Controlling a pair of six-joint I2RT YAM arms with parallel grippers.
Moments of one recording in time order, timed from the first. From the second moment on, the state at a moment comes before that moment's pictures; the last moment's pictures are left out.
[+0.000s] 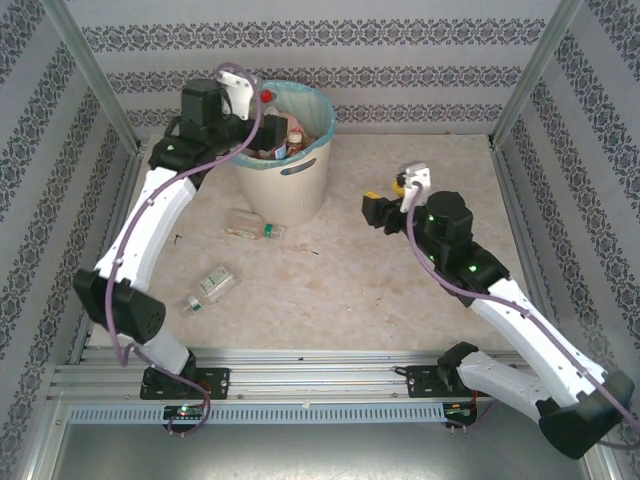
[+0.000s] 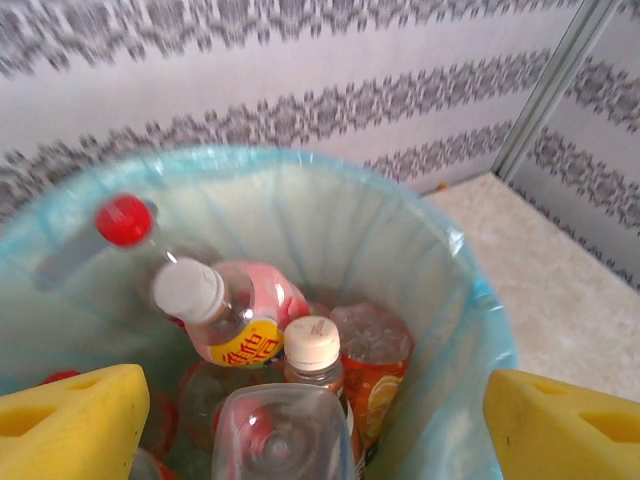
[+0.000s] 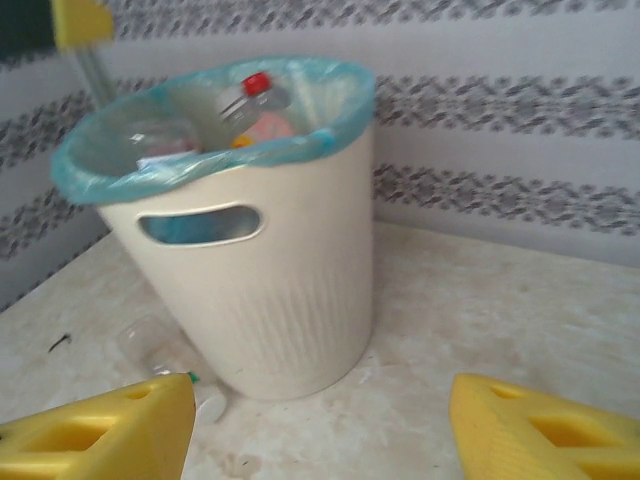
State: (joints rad) left arm -0.27 1.60 1.81 -0.55 0.22 -0.02; right arm 0.57 0.97 0.94 -0.19 0.03 0.16
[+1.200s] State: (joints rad) left arm -0.27 0.68 0.87 -0.70 -0.24 -0.25; right arm 1.02 1.79 1.30 -0.19 -0.33 -0.34
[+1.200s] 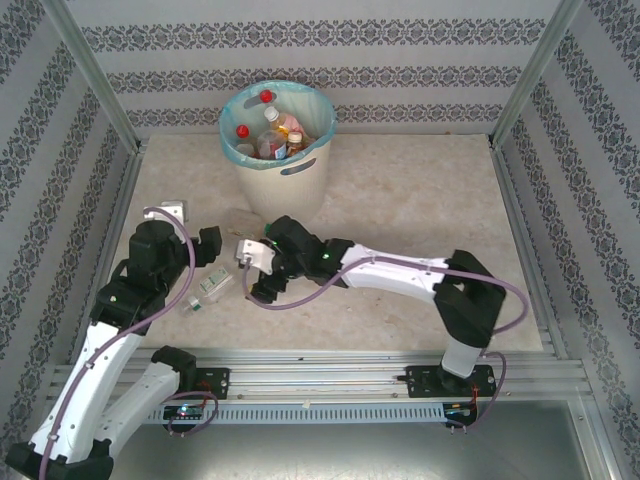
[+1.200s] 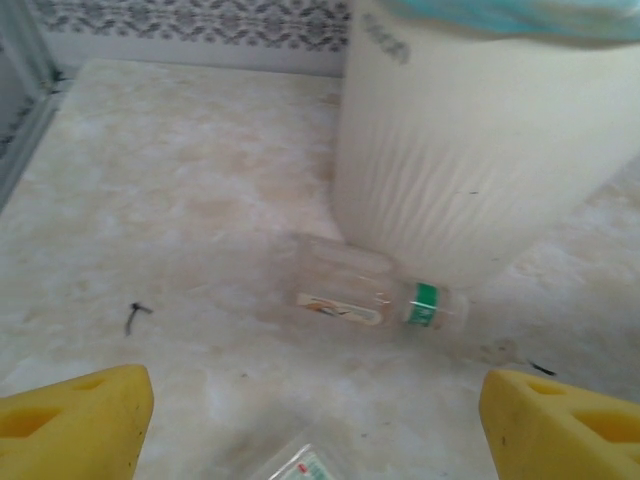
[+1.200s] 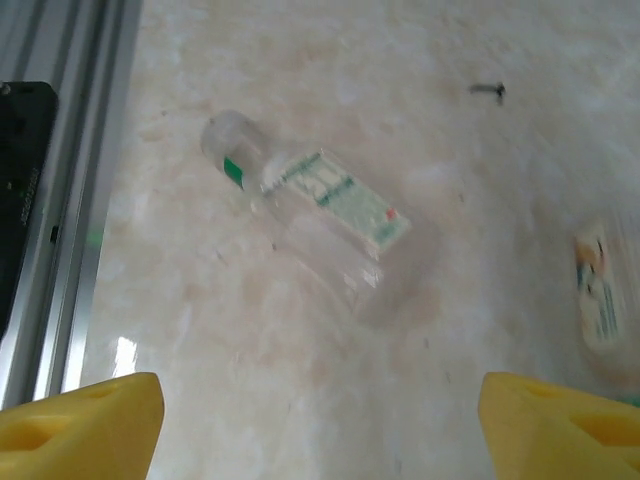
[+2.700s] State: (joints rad) left arm 0.02 0.67 0.74 -0.51 -0.30 -0.24; right arm 1.04 2.55 2.26 -0.94 -0.42 -0.76
